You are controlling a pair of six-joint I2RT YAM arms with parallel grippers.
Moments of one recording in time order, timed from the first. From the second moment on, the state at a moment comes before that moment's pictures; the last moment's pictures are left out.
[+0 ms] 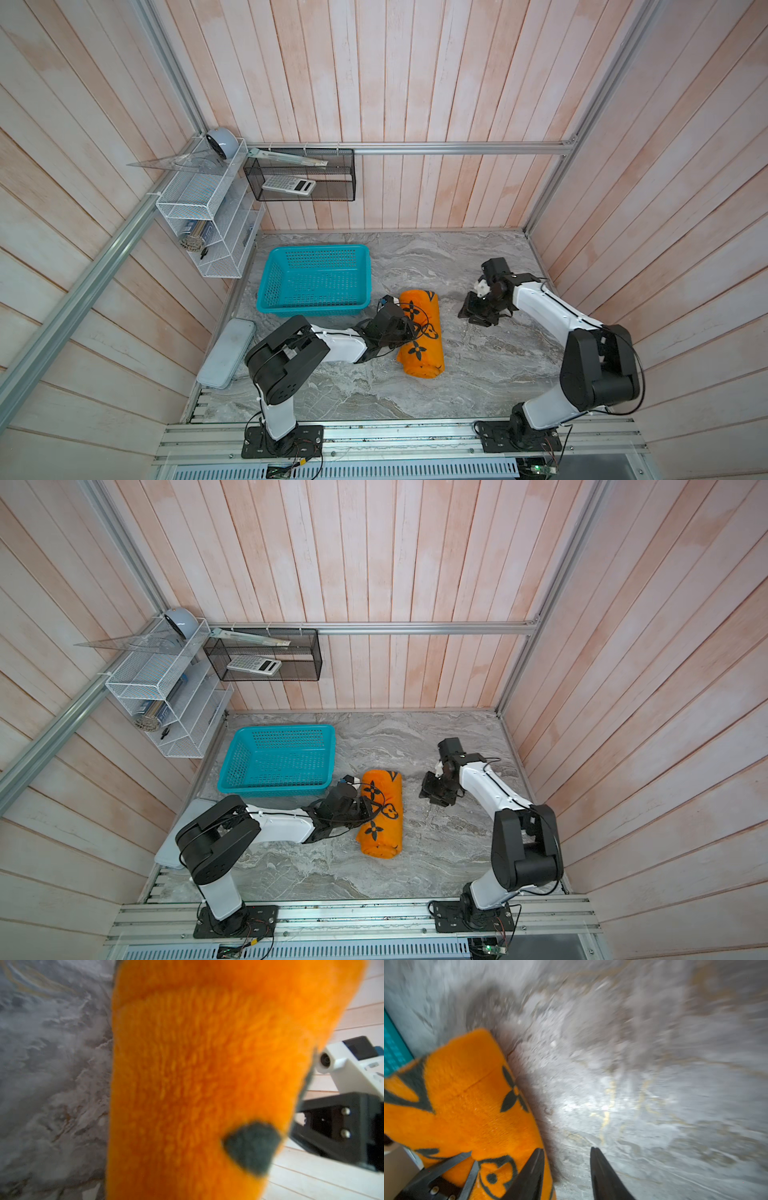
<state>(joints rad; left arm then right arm) -0.82 1.77 0.82 0.37 0.18 -1.13 0.11 1.51 1.05 -0.84 -0.29 0.52</state>
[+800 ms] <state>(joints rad) -0.06 1.72 1.21 -0.11 0.58 -0.49 0.03 1.49 0.98 -0.76 -0.41 0.53</state>
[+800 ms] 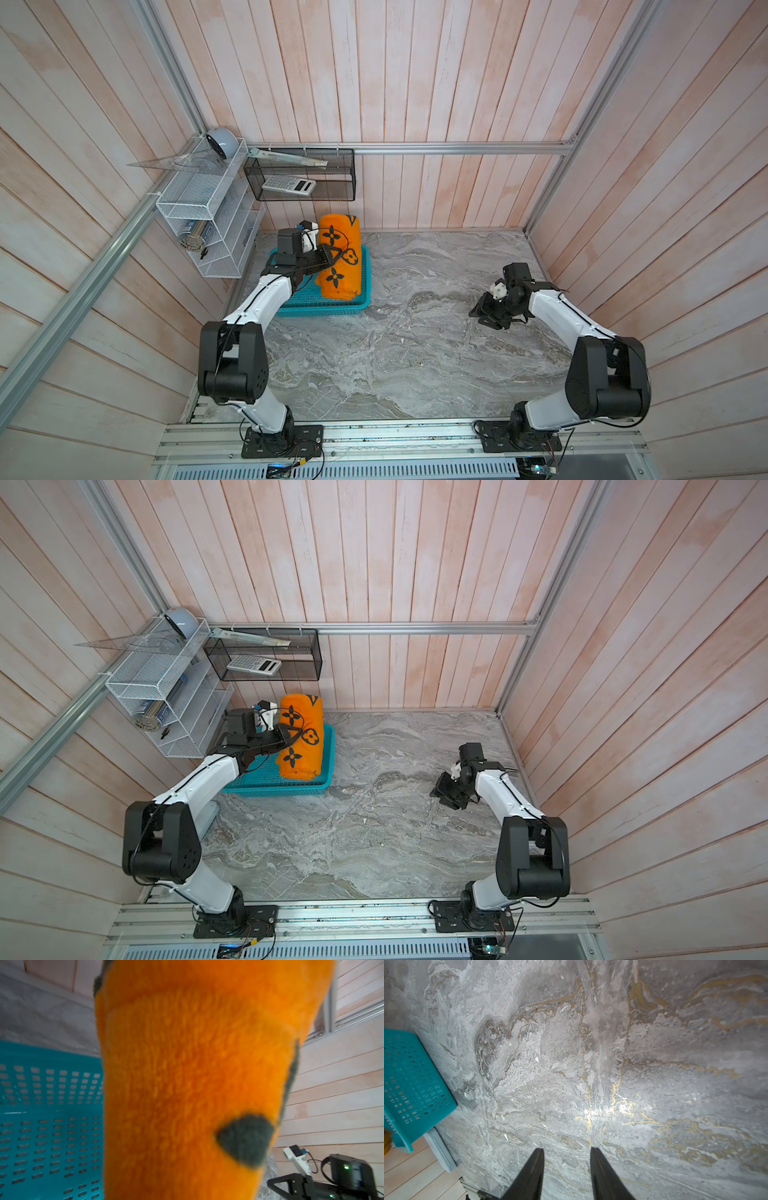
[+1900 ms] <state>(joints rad) -0.59 2.29 1.39 0.52 0.34 -0.98 0.03 1.50 0.96 -0.73 -0.43 0.51</state>
